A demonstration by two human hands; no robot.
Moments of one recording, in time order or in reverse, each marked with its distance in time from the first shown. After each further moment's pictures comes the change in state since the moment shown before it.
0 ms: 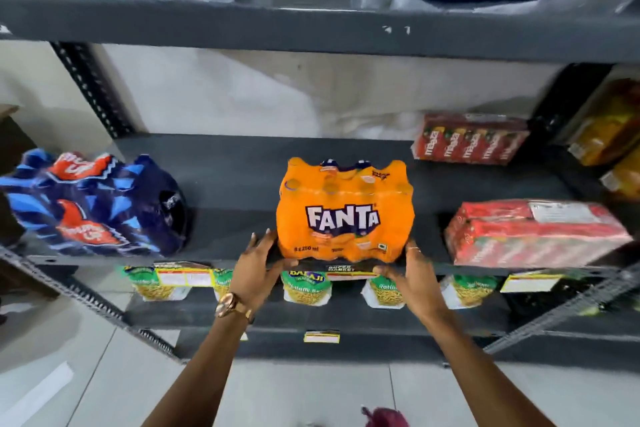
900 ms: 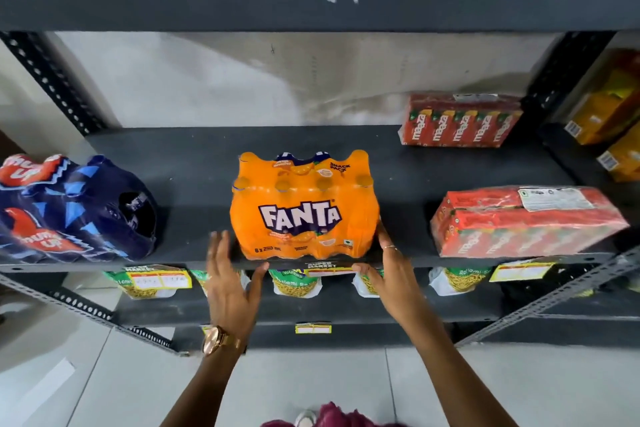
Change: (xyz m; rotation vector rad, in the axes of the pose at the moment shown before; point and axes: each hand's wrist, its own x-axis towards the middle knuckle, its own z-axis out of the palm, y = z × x) left_hand -0.030 -0.008 0.035 0.030 0.396 -0.037; right_hand -0.010 -0.007 0.000 -0.010 -0.027 -0.055
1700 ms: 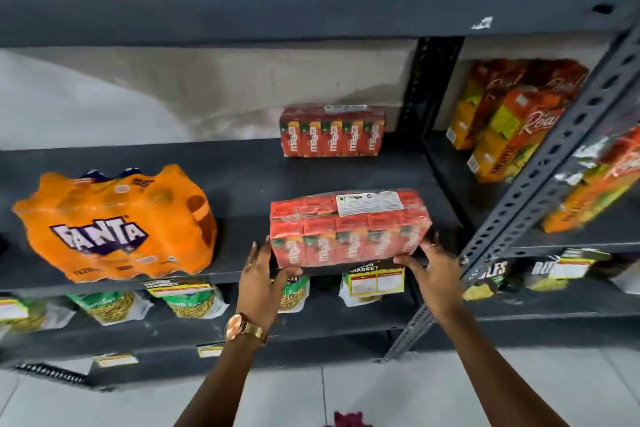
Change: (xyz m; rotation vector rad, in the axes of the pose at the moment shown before) left_hand -0.066 0.215 0.192 -0.078 -0.311 -0.005; right_hand -0.006 0.214 -0.235 -0.121 0.279 0.090
